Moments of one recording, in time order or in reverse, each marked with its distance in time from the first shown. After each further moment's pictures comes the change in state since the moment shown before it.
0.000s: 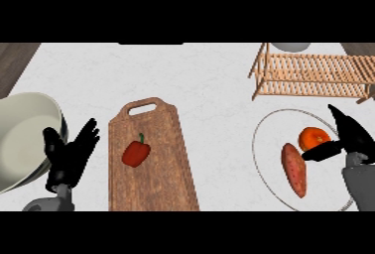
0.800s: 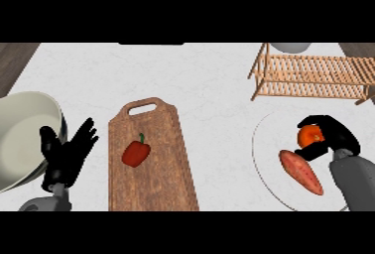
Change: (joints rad) left arm -0.005 -0.003 0.036 0.001 -0.016 -0.029 0.018; right arm -0.085 0.013 0.030 0.238 0.067 0.030 -0.254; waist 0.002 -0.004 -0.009
